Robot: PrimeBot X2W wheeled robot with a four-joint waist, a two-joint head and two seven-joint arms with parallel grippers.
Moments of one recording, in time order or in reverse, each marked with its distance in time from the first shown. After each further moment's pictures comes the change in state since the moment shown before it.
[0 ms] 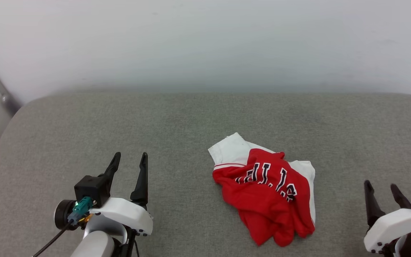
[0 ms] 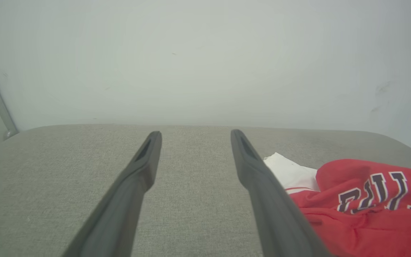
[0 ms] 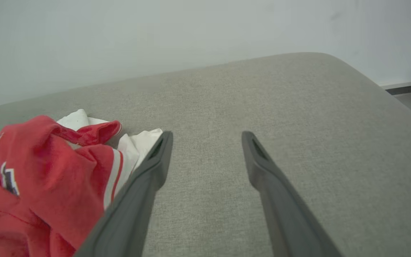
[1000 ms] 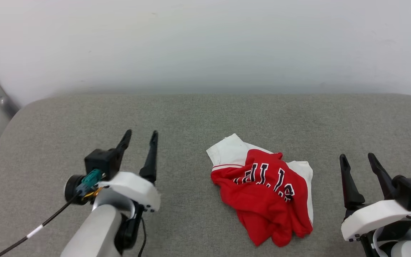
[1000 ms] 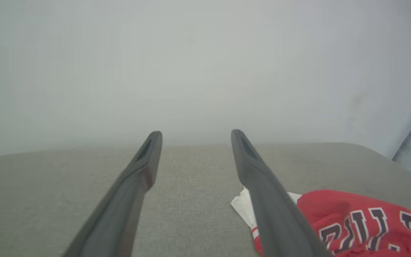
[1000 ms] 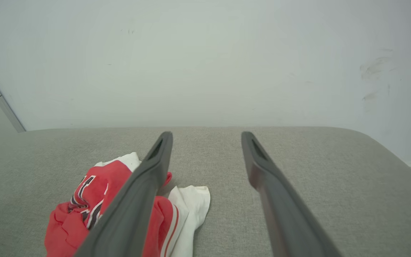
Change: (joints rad) left arm -0.187 -0.058 -0.051 0.146 -0.021 -0.070 -0.004; right arm -0.030 0.000 0.133 -0.084 -0.035 0.000 -0.117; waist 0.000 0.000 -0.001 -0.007
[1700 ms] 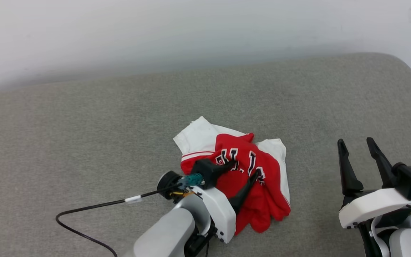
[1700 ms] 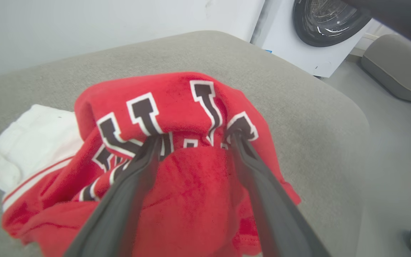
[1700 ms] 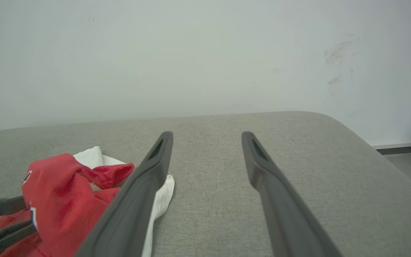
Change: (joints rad) left arm -0.117 -0.164 -0.353 0.201 -0.015 -0.208 0.131; right arm -0.050 0.000 0.020 -0.021 -0.002 0.000 -0.010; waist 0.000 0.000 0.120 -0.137
